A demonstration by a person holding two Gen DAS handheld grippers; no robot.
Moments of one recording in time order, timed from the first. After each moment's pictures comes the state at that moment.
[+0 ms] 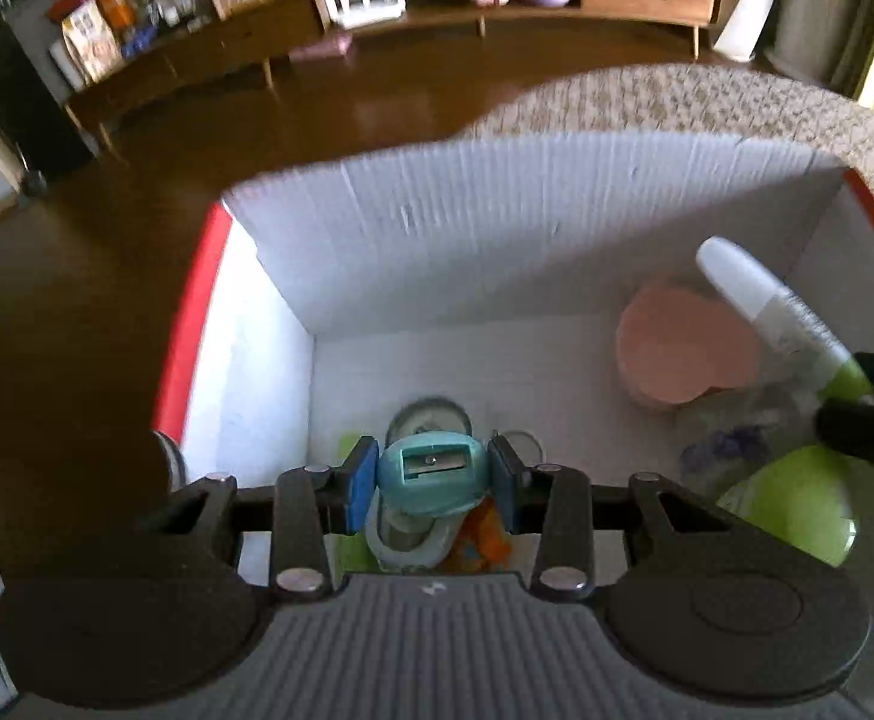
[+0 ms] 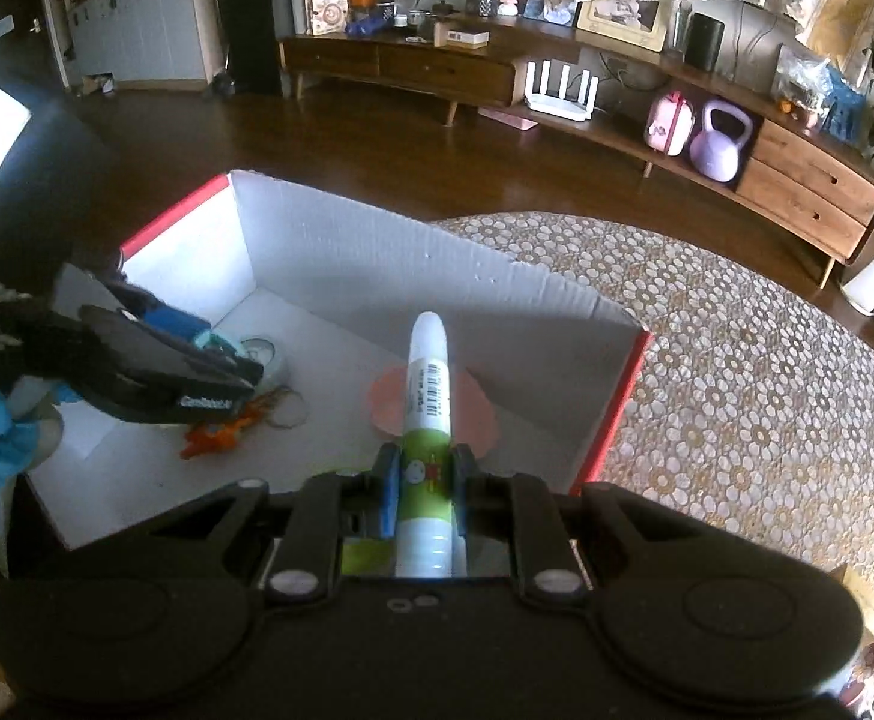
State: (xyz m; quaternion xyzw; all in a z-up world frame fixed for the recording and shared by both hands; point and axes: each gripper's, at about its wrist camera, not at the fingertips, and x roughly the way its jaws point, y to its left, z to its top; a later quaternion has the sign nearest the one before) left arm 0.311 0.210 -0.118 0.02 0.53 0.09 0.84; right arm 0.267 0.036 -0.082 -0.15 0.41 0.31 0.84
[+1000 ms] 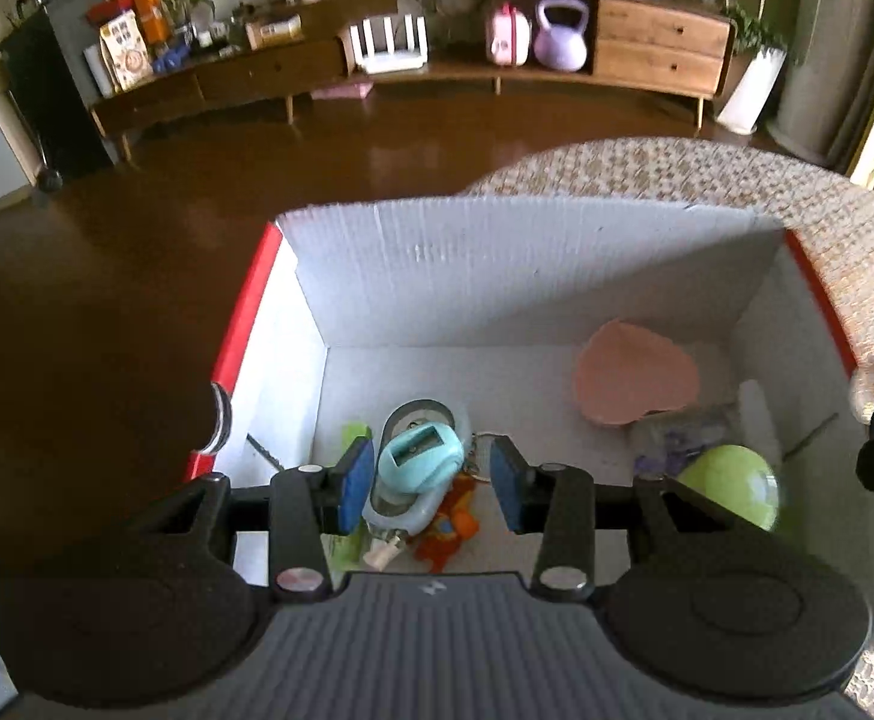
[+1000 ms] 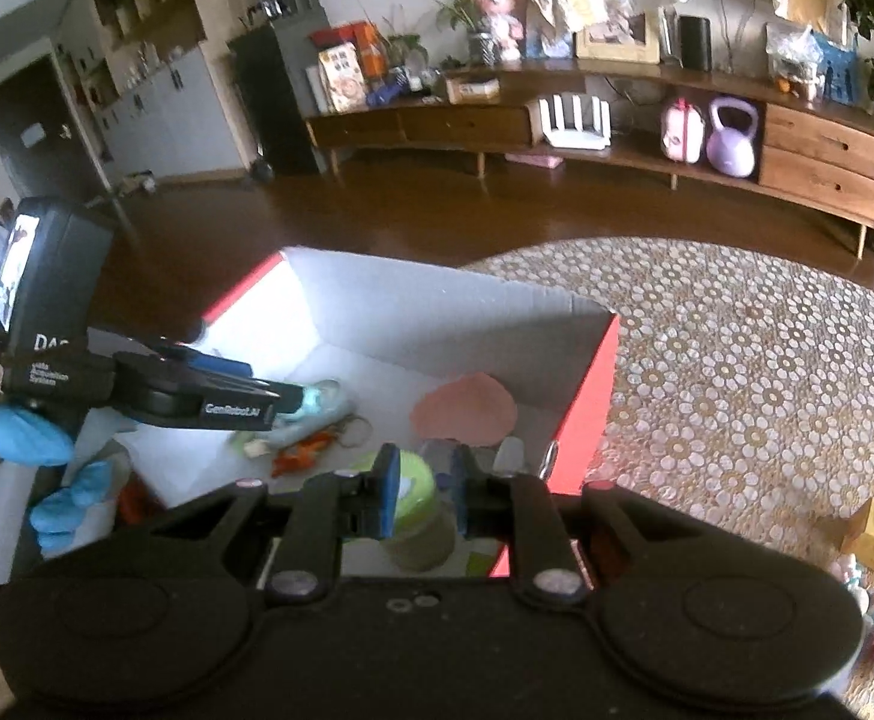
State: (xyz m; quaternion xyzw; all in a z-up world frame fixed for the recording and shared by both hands) left arm 0.258 0.200 -0.079 -0.01 0.46 0.10 0.88; right arm 0.238 -0.034 -0.044 -0.03 0.38 0.37 0.85
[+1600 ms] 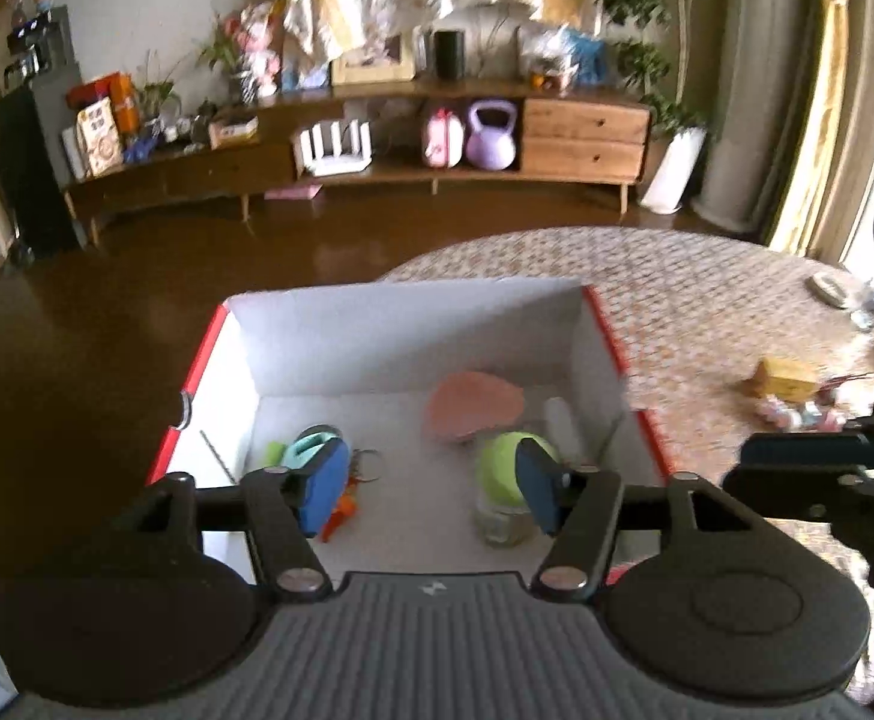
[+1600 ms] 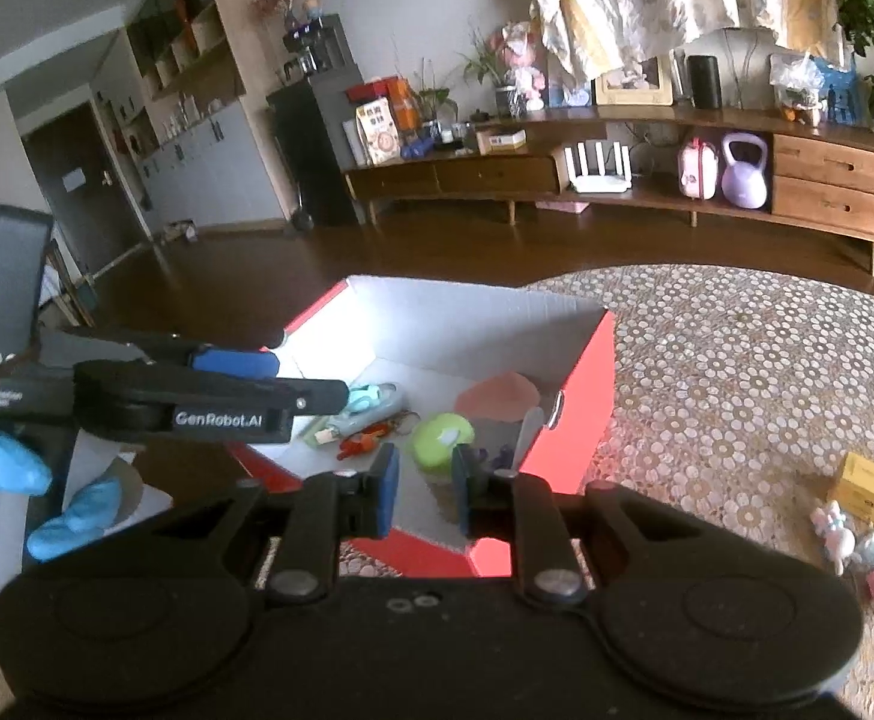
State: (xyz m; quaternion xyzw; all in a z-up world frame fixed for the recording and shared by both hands) left arm 0.176 0.132 -0.020 -0.01 0.36 0.05 0.93; right arm 0.177 -0.089 -0.020 0.01 0.34 0.40 0.85
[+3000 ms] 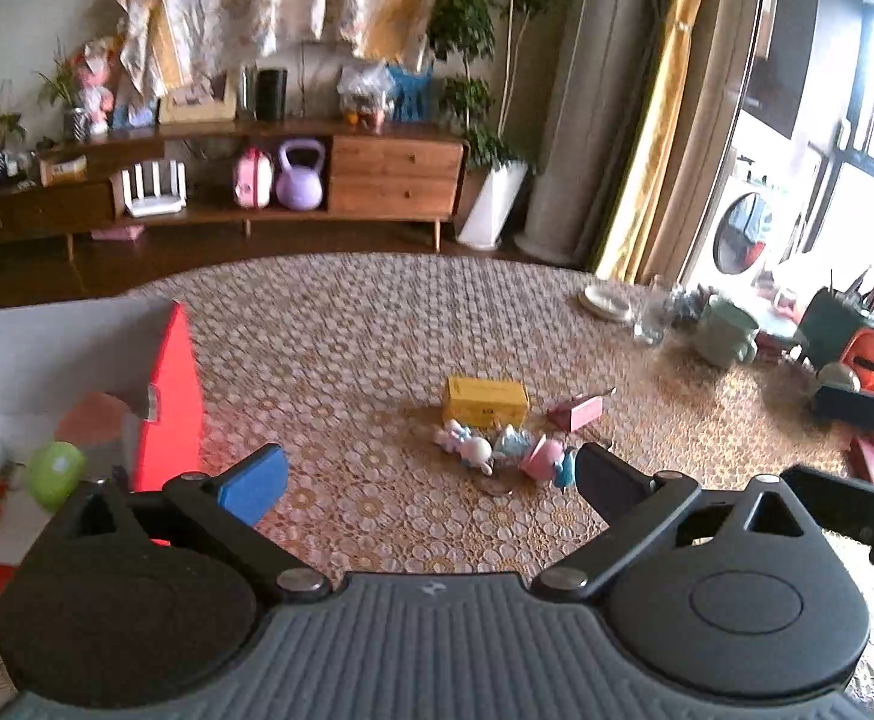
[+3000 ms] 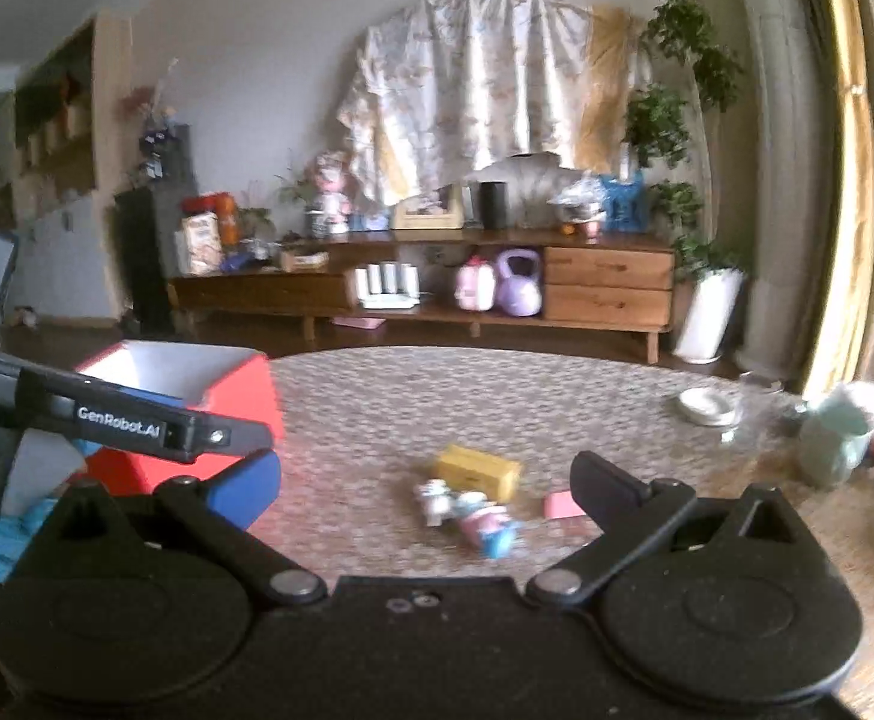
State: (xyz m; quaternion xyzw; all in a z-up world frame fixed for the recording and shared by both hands) left arm 0.201 -0.066 -0.054 -0.05 0.32 -0.10 0.94; right arm 0.140 -0.301 -0.041 -0.02 0.21 0.20 0.96
